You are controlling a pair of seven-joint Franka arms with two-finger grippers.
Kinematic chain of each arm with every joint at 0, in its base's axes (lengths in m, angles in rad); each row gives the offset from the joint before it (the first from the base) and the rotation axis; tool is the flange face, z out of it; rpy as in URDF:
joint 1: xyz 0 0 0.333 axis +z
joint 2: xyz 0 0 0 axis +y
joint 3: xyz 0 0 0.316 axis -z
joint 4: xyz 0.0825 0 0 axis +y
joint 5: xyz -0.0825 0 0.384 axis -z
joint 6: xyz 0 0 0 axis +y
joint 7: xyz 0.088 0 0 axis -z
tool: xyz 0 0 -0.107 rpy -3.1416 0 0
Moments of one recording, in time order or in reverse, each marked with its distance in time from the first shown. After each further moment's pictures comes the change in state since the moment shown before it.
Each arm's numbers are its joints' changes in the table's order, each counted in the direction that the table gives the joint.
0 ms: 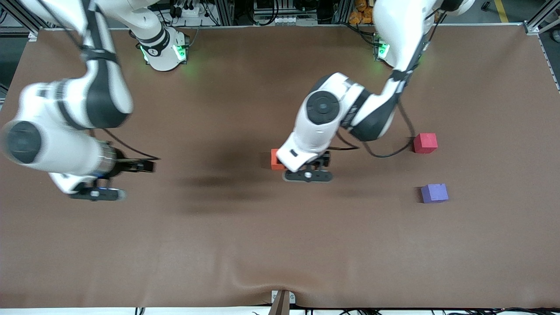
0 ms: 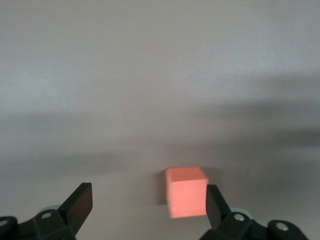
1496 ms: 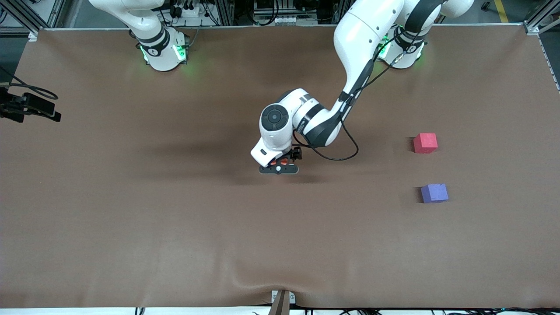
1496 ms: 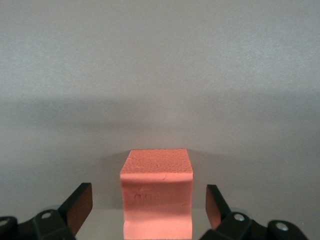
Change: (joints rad) left arm -0.119 0.188 -0.001 -0.002 -0.052 -0.071 -0.149; right arm -0.302 -0.312 -0.139 0.005 0.095 0.218 -0.172
